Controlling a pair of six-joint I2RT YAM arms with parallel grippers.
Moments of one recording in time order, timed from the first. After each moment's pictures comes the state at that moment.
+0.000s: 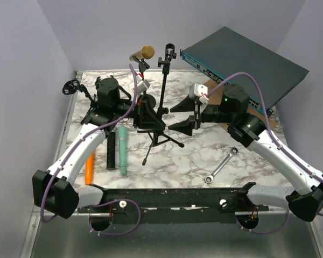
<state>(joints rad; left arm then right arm) -0.37 1.26 1.10 0.08 1.40 -0.47 0.68 1.17 1.20 -0.14 -0.76 -0.21</state>
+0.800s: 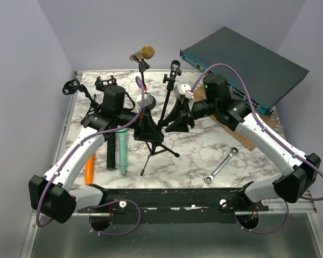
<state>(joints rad) -0.42 1.21 1.11 -0.42 1.32 -0.02 0.66 1.39 1.40 -0.41 -1.03 -0.35</state>
